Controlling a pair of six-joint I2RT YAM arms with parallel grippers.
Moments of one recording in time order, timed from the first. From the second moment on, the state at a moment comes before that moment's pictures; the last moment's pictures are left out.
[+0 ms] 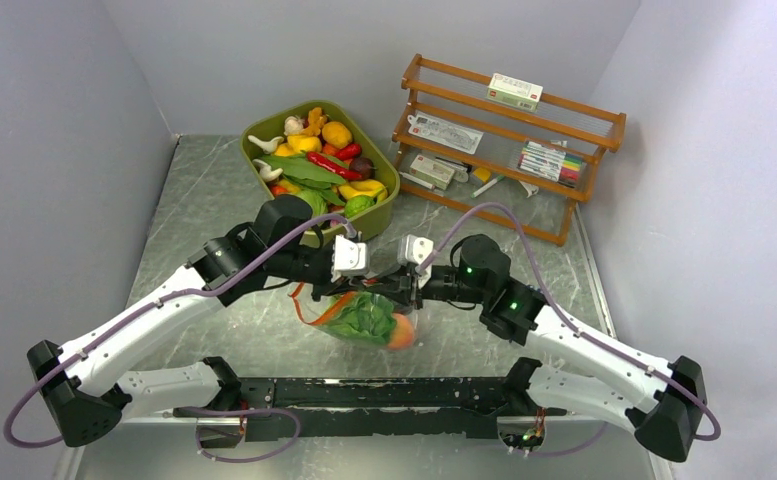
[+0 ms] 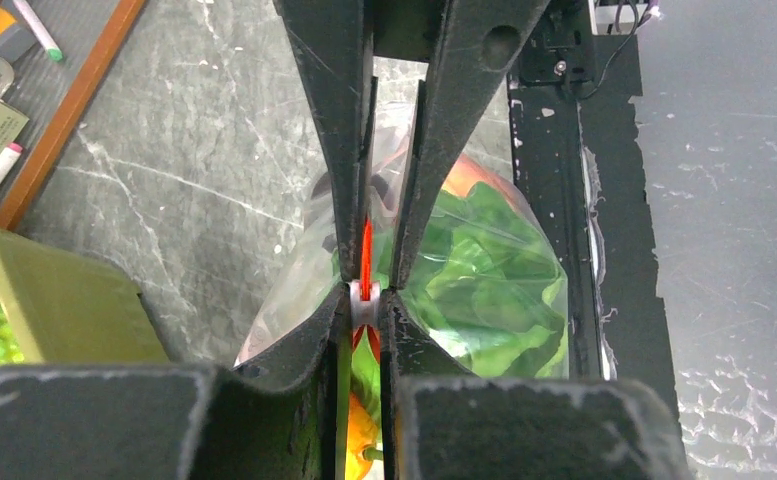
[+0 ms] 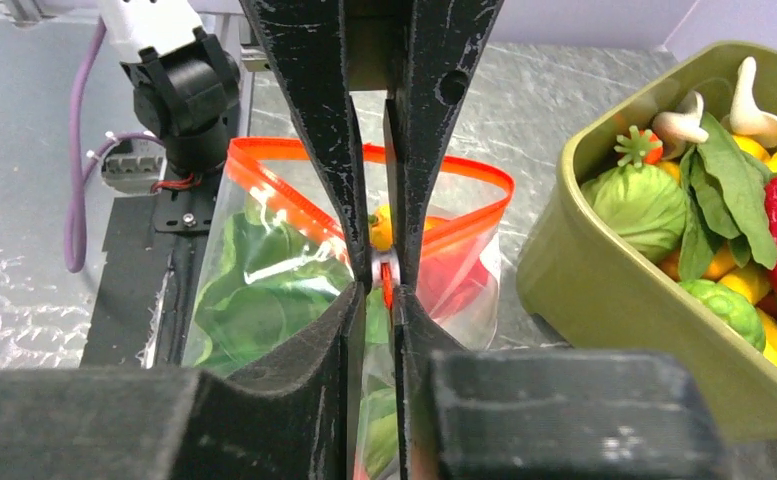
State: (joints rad) left arm -0.85 1.09 1.11 -0.60 0.60 0.47; right arm 0.89 0.91 0.69 0.11 -0.53 -0.21
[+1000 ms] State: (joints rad) left arm -0.85 1.04 1.13 -0.62 0.55 0.52; right arm 0.90 0.83 0.63 0.26 -0.47 -0.16
